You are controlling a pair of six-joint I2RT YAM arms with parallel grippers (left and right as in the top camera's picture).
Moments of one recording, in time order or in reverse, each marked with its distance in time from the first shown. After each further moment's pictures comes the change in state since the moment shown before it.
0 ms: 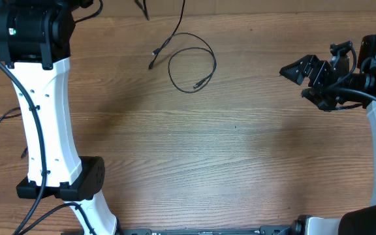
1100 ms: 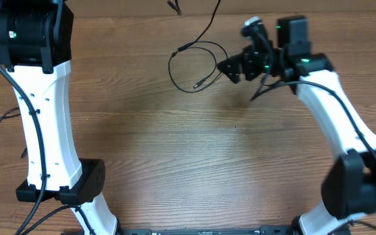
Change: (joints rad) left arm -0.013 -0.016 -0.004 0.442 0.429 -0.214; right arm 0.391 0.273 0.008 0.592 0.105 -0.562
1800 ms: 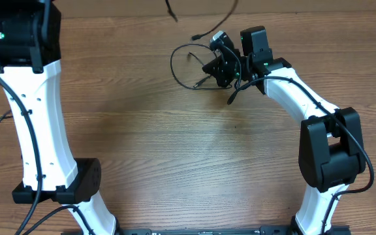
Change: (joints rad) left arm 0.056 -0.004 0.000 0.000 0.039 -0.063; right arm 0.096 0.237 0.000 0.198 -0.079 -0.050
